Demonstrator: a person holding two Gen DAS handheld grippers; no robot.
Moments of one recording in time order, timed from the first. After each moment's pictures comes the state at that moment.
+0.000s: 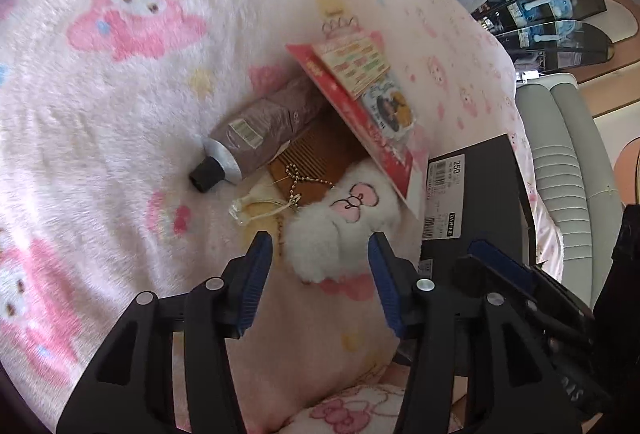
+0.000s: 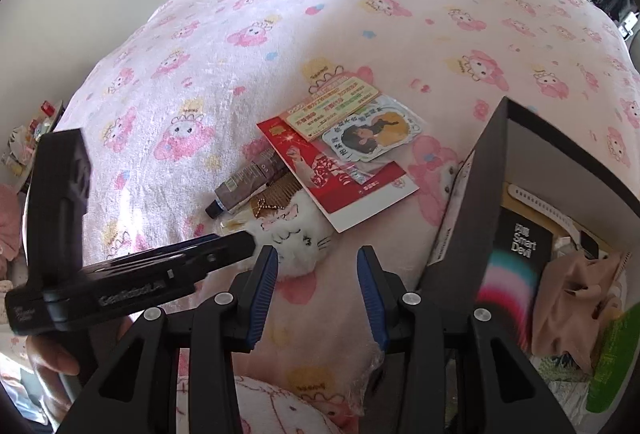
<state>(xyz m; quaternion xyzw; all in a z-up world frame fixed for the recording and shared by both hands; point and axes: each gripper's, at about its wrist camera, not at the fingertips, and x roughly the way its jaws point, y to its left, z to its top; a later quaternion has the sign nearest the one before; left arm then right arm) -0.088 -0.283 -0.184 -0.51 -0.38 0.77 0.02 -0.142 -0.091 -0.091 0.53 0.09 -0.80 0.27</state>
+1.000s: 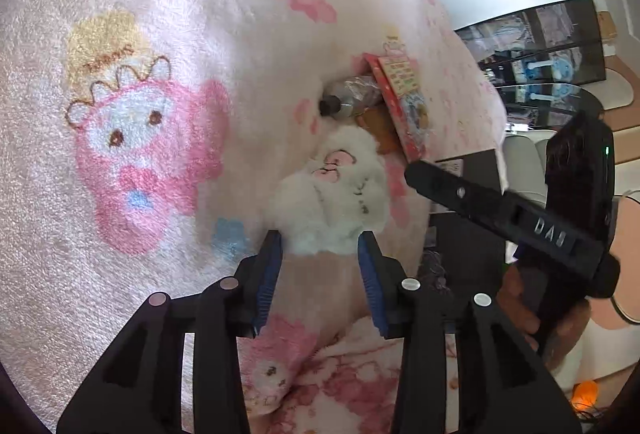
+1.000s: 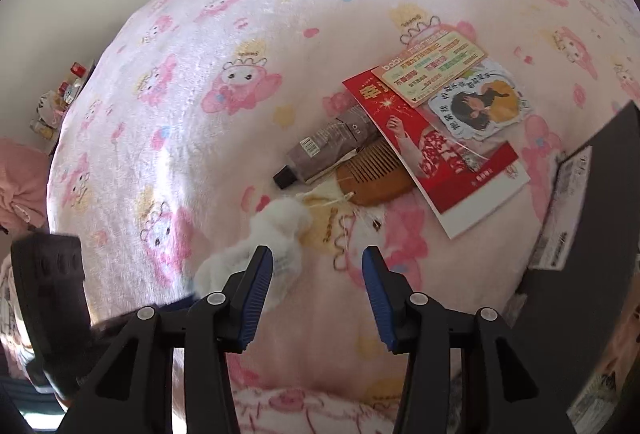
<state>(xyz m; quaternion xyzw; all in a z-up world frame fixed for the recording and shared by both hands) 0.027 -0.315 -0.192 -0.46 -0.47 0.75 -0.02 -0.137 -0.155 -0.121 0.61 0.09 -0.71 0.34</state>
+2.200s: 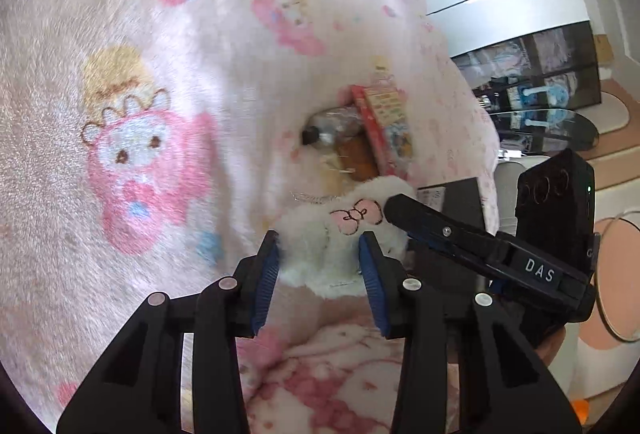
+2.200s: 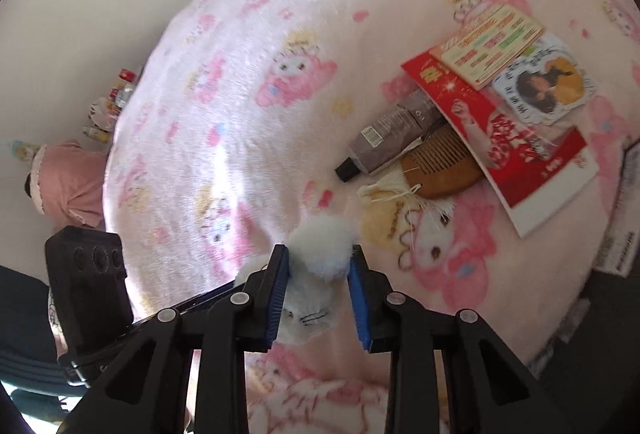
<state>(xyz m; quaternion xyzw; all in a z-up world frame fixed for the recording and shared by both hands) 0.022 -0.312 -0.162 -0.41 -0.50 0.77 -0.03 -0.138 -0.168 -0.124 0.62 0.00 -0.67 0.41</state>
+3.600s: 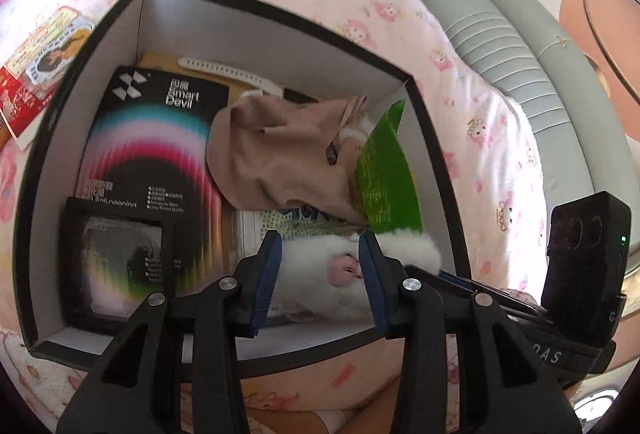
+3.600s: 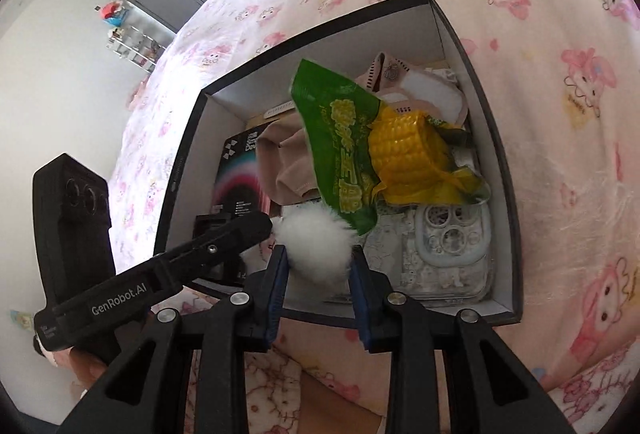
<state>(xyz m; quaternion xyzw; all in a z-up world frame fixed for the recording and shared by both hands) -0.116 0.023 -0.097 -0.52 -0.24 0.80 0.17 -0.107 0.217 -0.089 0.55 -0.19 -0.79 0.18</state>
